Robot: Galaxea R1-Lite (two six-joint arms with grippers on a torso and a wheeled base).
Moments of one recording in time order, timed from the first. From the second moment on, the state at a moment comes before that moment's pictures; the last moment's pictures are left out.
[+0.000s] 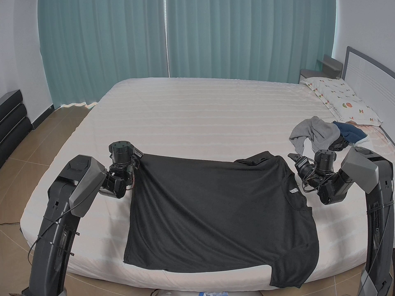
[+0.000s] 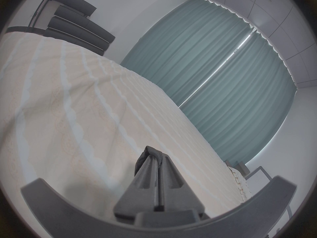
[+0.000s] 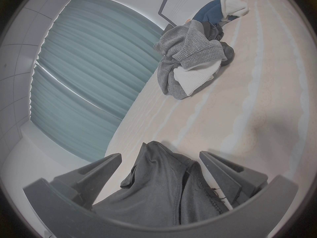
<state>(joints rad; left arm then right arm) -0.13 2.80 -1.79 -0.78 0.27 -0.88 -0.02 2.59 -1.24 -1.06 0.10 0.94</state>
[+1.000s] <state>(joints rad) -0.13 2.80 -1.77 -0.74 0.28 -0.88 -0.01 2.67 -1.61 -0.66 0.10 0.63</state>
